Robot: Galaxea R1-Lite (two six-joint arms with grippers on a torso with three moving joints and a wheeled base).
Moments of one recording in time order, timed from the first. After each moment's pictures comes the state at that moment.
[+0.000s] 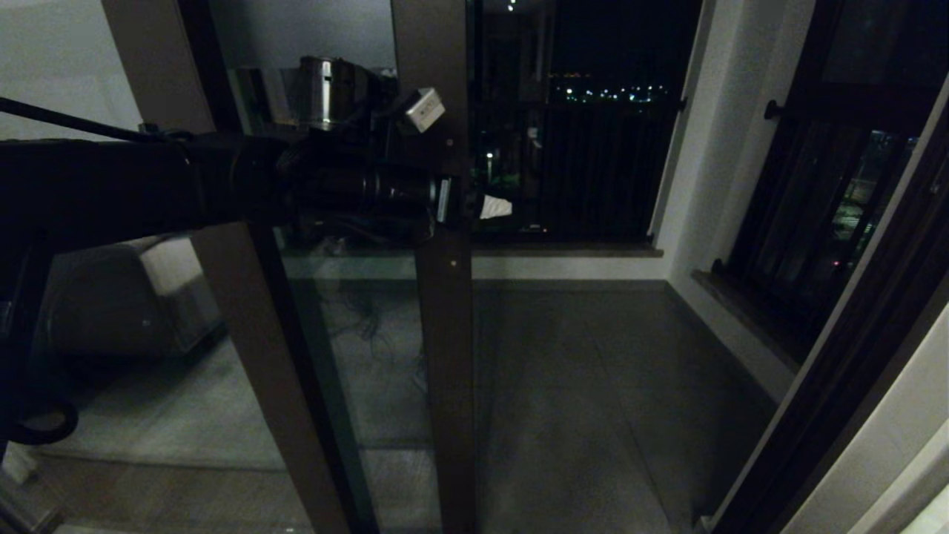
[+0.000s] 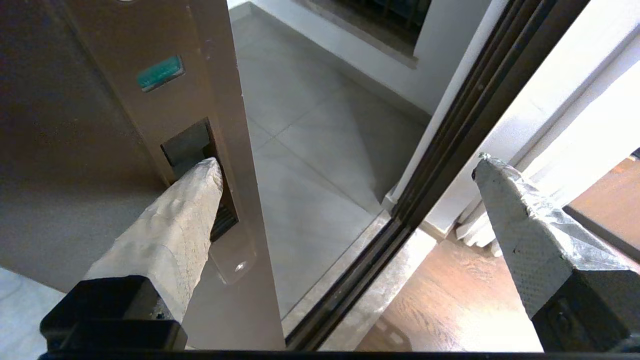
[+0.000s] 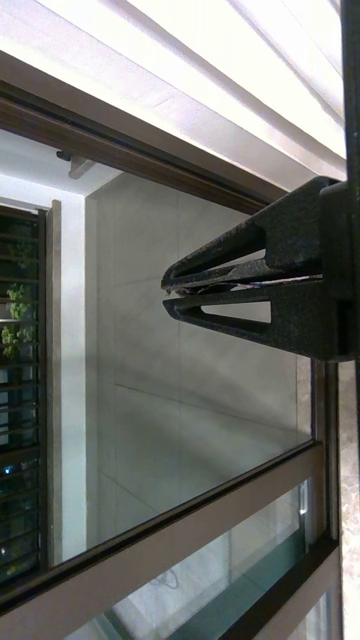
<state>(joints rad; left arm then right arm) -0.45 2.08 -1.92 0.11 -0.44 0.04 0.00 0.00 -0.01 0.04 0.01 -0.03</state>
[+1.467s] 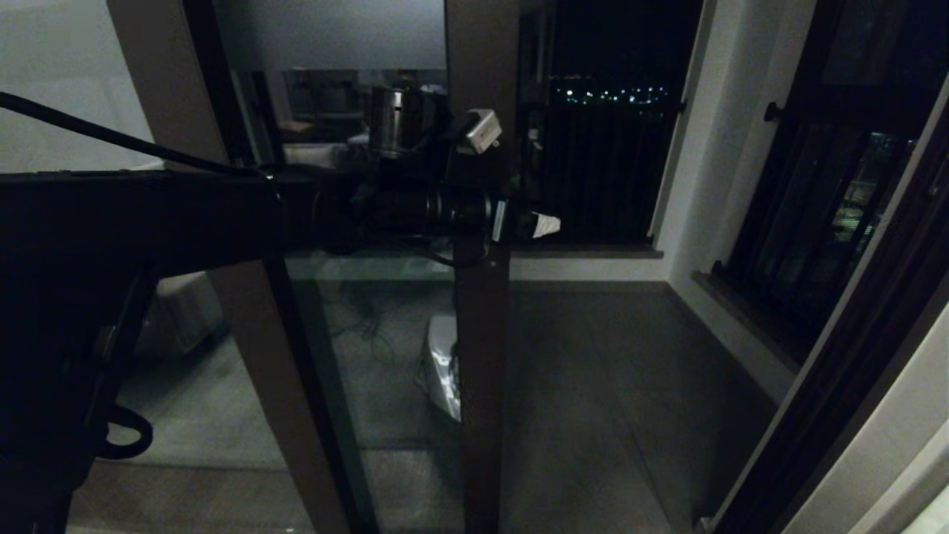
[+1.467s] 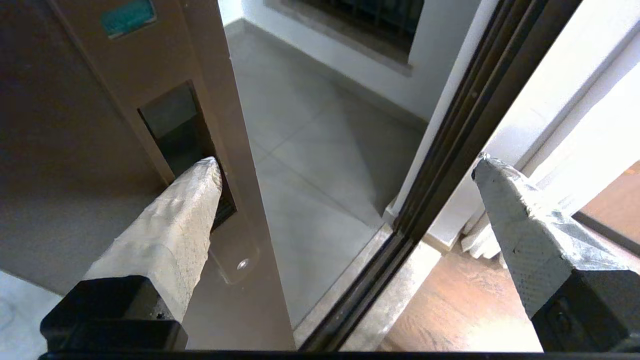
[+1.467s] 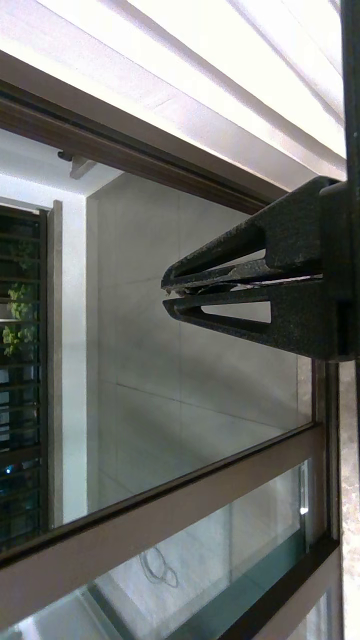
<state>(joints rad) -0.58 2.18 -1.96 0.03 -0.37 0.04 0.00 0.00 -0.01 0.04 0.01 -0.03</state>
